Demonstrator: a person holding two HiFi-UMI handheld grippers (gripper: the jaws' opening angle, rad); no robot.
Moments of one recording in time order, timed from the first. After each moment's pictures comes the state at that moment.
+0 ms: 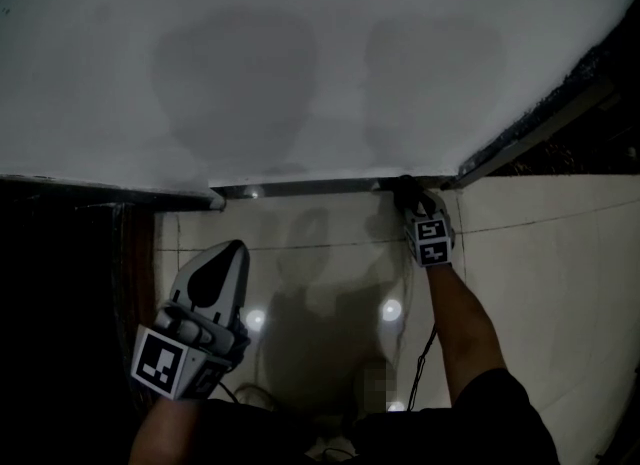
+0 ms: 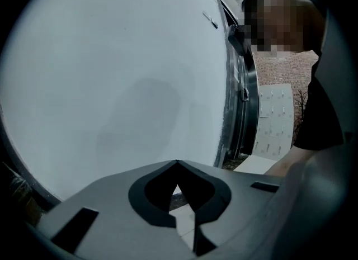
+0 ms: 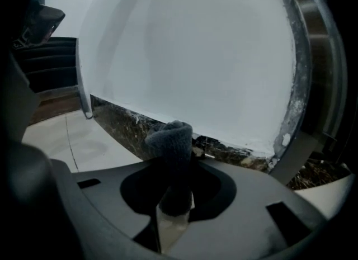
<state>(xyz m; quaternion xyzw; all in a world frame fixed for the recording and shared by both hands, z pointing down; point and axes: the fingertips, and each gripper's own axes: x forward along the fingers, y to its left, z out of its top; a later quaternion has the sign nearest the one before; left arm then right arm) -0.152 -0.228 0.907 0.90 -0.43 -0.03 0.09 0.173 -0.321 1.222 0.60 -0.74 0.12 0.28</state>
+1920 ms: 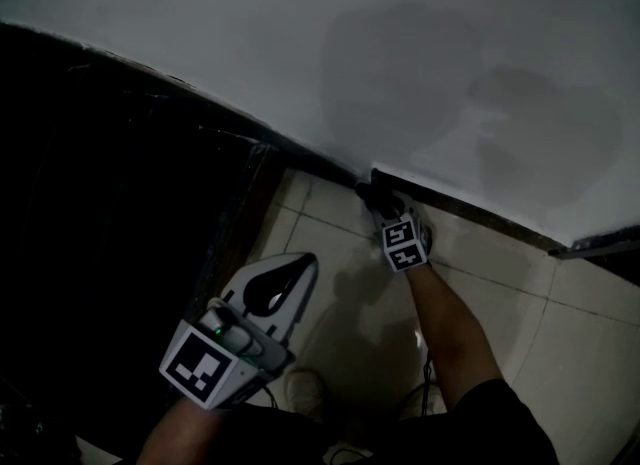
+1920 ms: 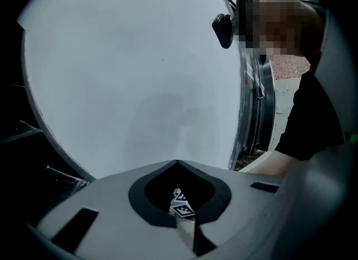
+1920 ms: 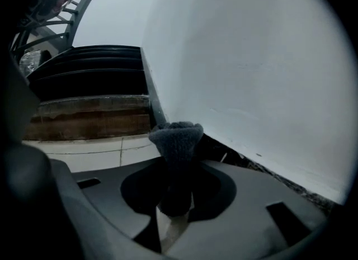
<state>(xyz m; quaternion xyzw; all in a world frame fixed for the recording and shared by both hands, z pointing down) -0.307 -0.172 0.888 0.85 -0.51 0.00 0.09 -0.264 -0.345 1.222 0.34 -0.90 0.04 0.26</state>
